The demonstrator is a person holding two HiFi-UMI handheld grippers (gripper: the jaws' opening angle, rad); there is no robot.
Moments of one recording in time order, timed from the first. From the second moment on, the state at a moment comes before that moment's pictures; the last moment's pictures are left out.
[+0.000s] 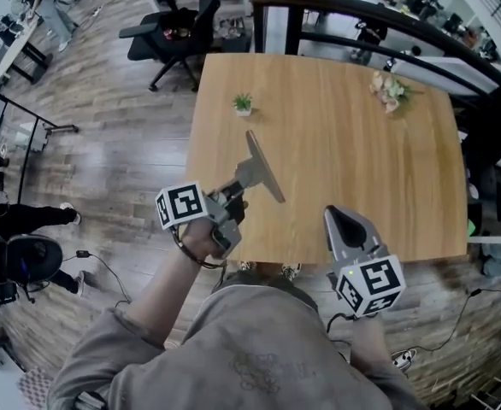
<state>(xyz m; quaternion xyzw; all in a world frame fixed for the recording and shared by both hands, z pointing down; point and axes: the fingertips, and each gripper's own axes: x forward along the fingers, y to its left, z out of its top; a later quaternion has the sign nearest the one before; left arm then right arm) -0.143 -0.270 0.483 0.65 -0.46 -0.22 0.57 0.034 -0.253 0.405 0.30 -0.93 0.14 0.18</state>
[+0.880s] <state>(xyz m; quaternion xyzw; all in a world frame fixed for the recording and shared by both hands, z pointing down) -0.108 -0.246 0.416 0.66 -0.43 -0.23 0.58 0.060 -0.246 0.383 0.32 -0.92 0.13 0.17</state>
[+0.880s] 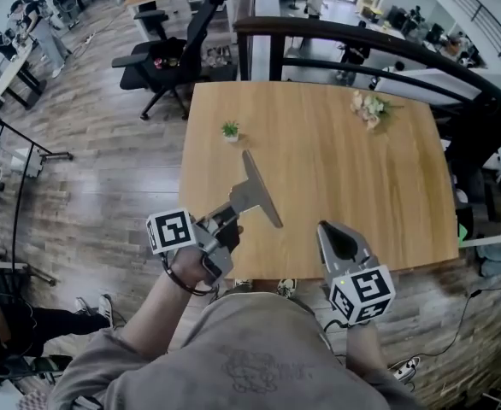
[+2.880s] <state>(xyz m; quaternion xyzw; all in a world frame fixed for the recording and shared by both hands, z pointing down) 0.011 -0.656 0.700 0.60 -0.41 -0.21 0.65 0.141 -0.534 0.574 0.44 -0.85 0.22 0.17</state>
